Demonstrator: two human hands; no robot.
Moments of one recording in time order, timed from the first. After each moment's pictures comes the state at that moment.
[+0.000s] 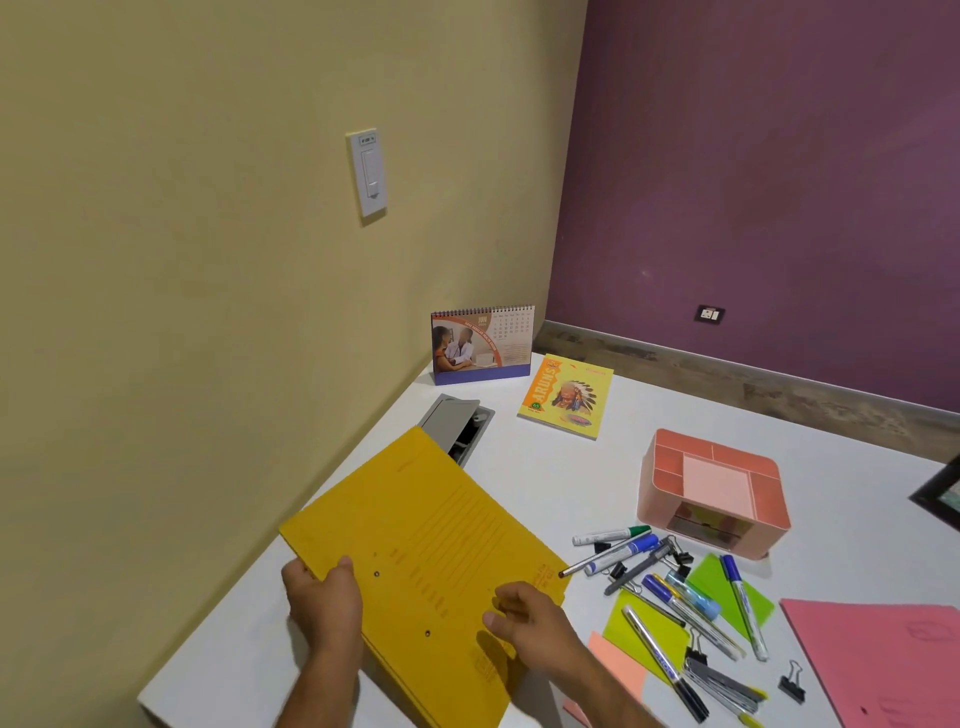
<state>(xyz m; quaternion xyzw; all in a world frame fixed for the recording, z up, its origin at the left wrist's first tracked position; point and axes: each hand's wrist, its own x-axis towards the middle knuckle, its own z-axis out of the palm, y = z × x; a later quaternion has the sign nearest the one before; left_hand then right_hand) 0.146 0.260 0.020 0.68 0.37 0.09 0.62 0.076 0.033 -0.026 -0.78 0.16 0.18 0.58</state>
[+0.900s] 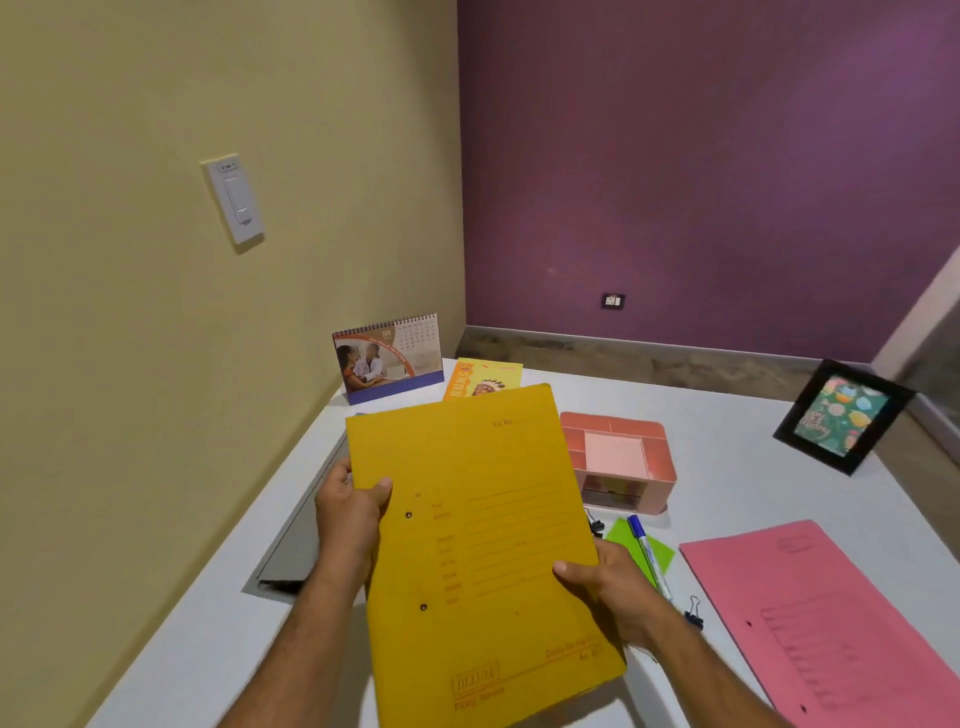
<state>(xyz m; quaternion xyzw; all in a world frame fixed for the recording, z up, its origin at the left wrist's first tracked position) 0.166 0.143 0.114 0.69 0.05 -0.07 0.72 0.013 -0.117 0.029 -0.61 0.21 0.05 0.76</state>
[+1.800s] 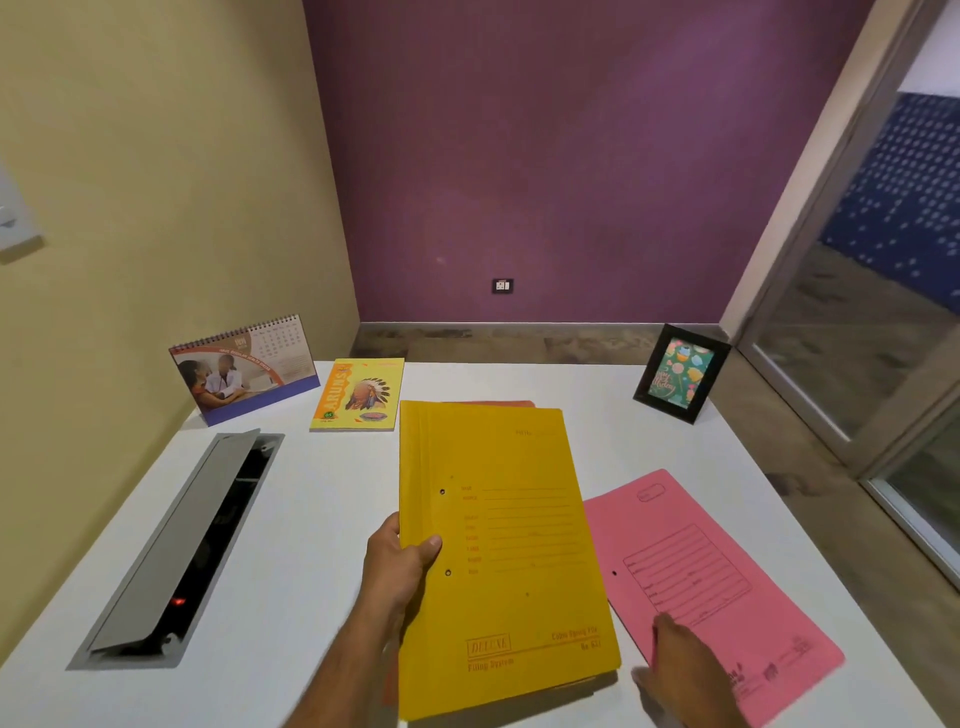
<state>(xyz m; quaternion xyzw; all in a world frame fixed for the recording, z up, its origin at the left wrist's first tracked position) 0.082 -0.004 0.037 0.71 -0.04 -0.31 0.64 -0.184 -0.234 -0.045 -0.86 0.45 0.11 0.18</state>
